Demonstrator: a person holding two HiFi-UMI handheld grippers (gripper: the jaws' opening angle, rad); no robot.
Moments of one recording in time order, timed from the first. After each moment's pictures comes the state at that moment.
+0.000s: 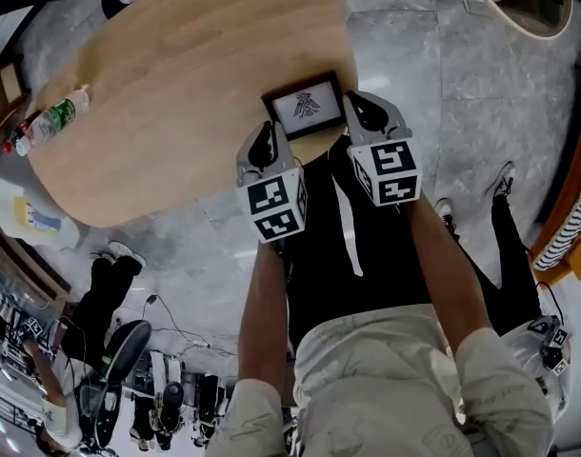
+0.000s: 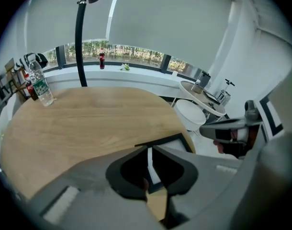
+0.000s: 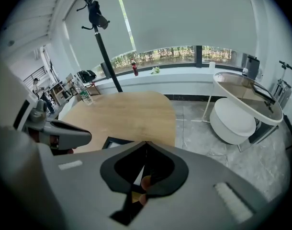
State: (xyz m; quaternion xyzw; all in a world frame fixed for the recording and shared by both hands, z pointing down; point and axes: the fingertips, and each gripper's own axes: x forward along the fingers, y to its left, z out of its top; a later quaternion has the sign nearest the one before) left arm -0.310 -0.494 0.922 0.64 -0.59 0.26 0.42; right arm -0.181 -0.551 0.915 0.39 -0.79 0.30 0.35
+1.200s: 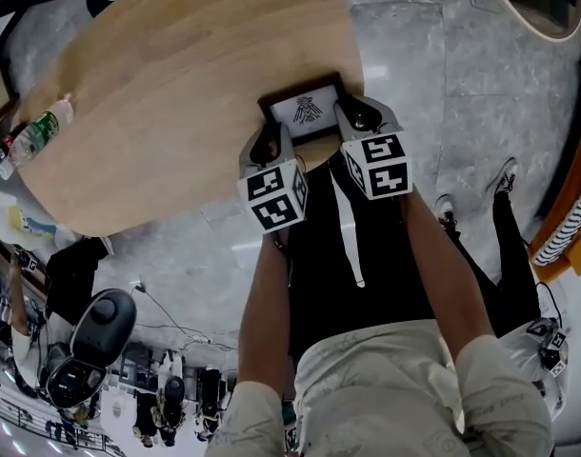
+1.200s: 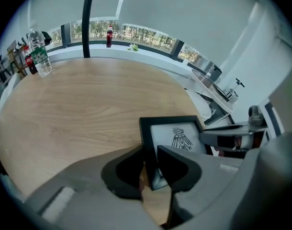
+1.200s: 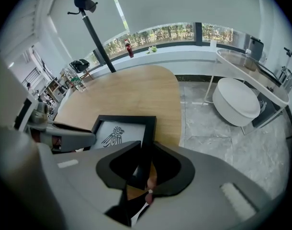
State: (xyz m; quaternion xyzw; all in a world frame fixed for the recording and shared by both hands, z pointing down) left arm -0.304 -0.474 0.997 0.59 -0.57 0.27 0.51; right arm -0.180 -0.527 0.990 0.37 -0.75 0.37 0.41
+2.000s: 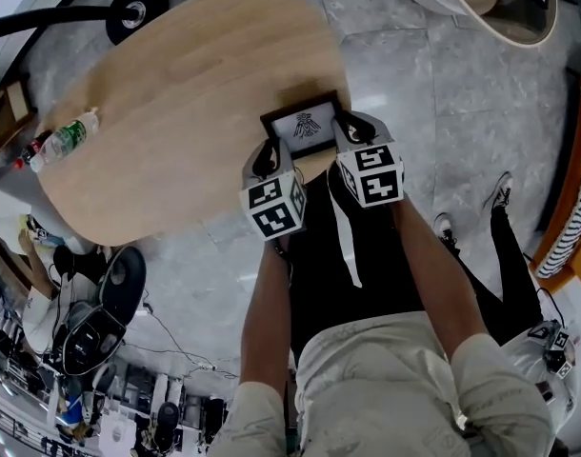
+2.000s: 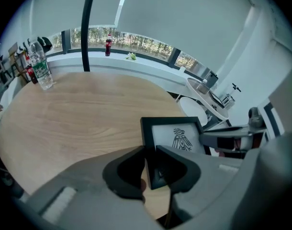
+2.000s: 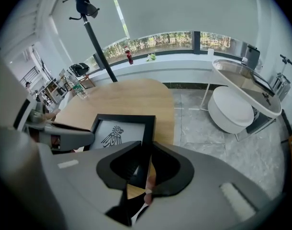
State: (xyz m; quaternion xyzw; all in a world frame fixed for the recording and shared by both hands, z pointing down) left arm -0.304 -0.496 0.952 0.60 -0.58 0.25 0.49; right arm -0.176 -0.546 0.945 0.39 -0.75 0.35 0.40
